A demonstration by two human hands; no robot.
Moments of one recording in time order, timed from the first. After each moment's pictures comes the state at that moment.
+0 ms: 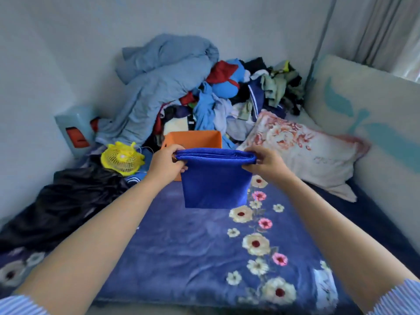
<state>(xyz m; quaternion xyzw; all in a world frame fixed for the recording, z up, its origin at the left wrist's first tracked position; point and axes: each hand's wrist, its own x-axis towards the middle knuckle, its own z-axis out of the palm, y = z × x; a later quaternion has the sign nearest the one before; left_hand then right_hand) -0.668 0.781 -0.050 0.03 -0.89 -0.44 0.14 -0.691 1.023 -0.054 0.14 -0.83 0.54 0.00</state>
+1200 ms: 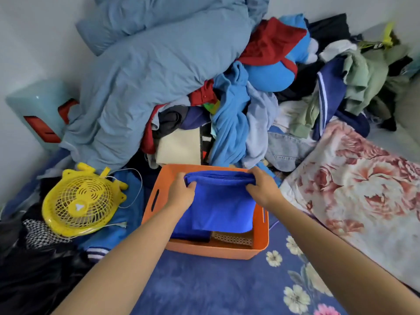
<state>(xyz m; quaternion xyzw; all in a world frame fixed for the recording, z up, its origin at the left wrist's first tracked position) -1.206 0.636 -0.220 0.25 -0.84 -0.47 0.02 -1.247 0.822 -0.200 0.09 -0.92 0.36 -0.13</state>
